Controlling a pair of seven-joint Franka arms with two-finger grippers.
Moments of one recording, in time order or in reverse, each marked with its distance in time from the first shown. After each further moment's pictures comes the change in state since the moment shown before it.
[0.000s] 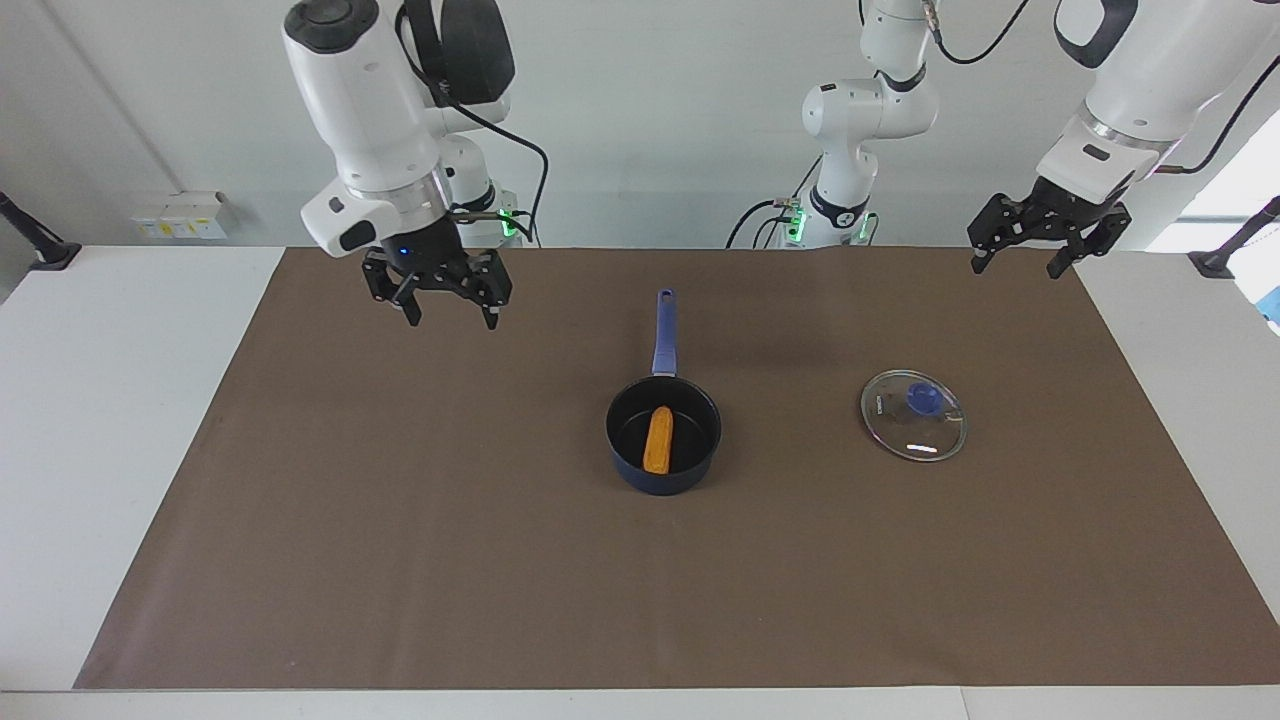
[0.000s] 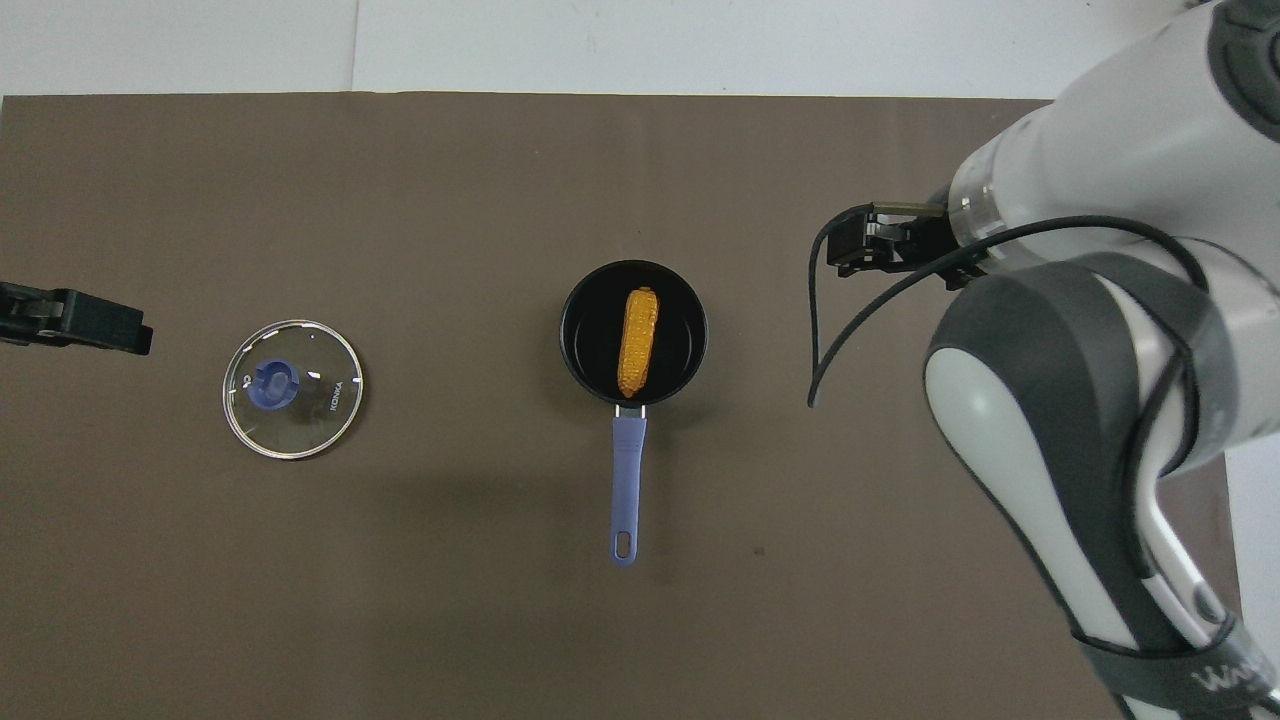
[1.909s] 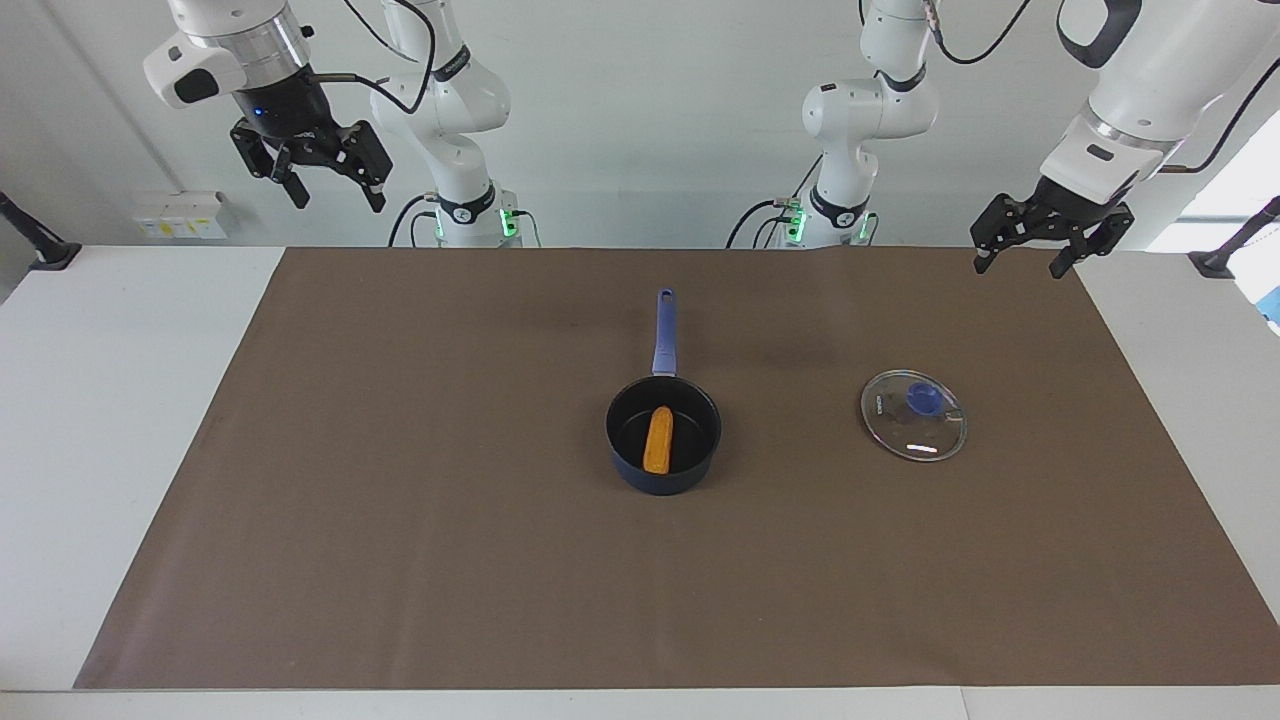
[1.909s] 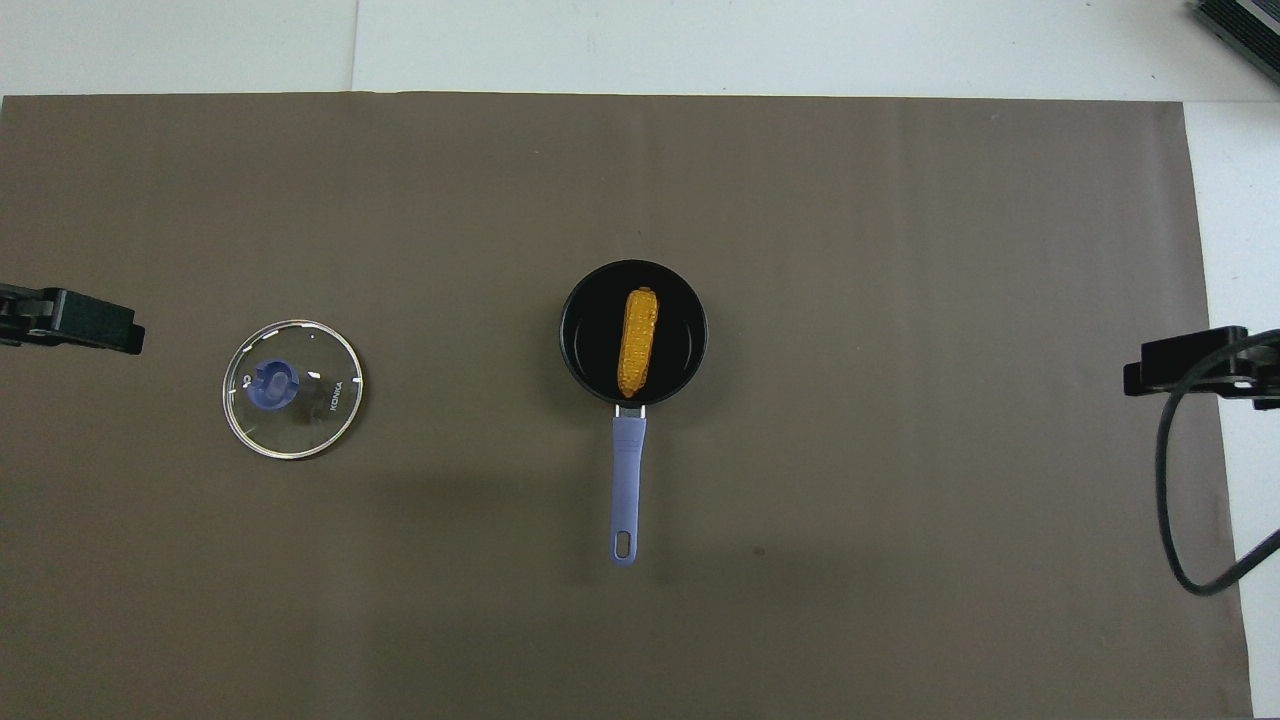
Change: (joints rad) left arm 0.000 0.000 0.003 0.000 0.000 0.000 0.000; right arm -0.117 -0.208 -0.009 -0.088 -0.014 -0.185 -0.124
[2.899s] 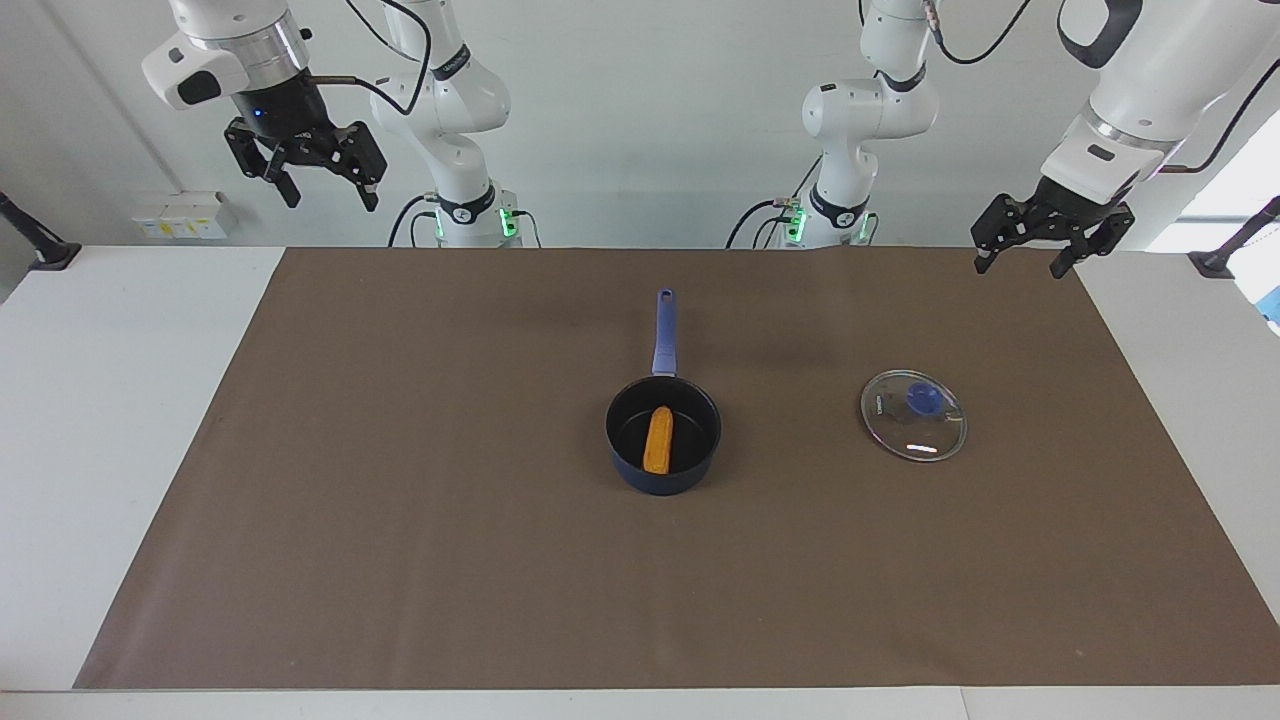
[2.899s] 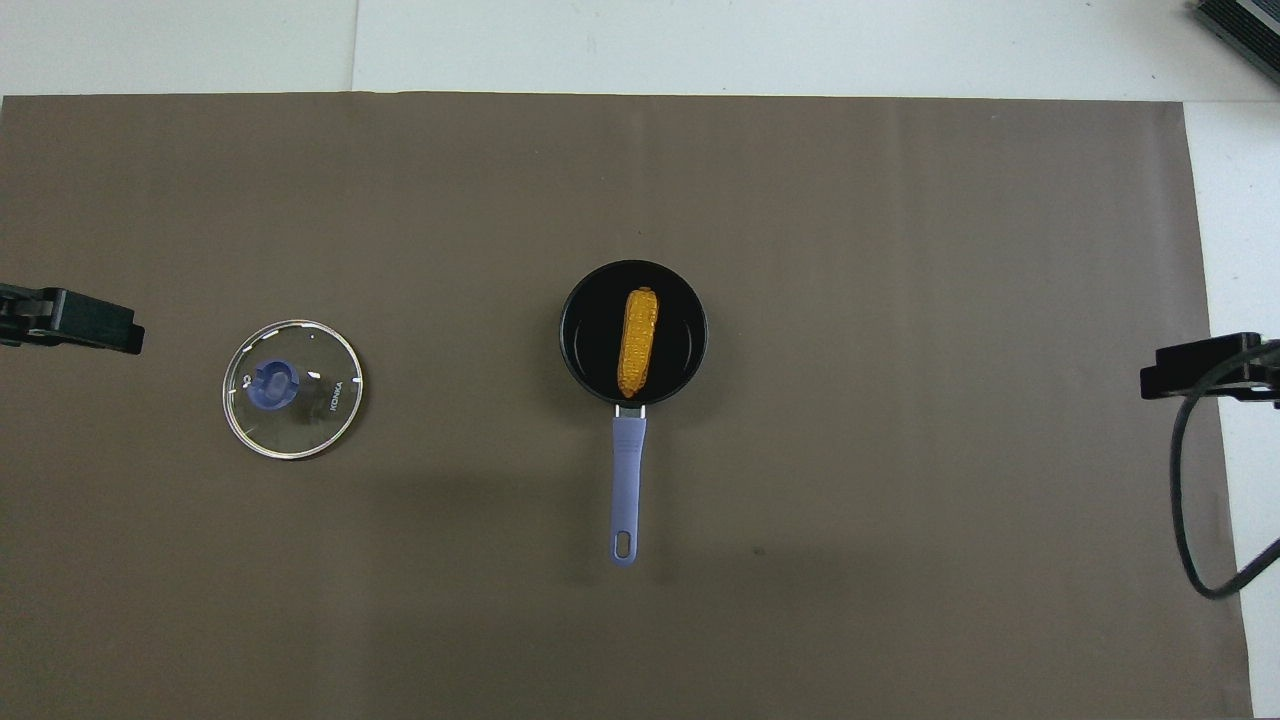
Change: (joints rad) left arm 0.000 0.000 0.000 0.000 0.000 0.000 0.000; right arm -0.002 -0.004 -0.005 -0.007 -0.023 0.002 -0.022
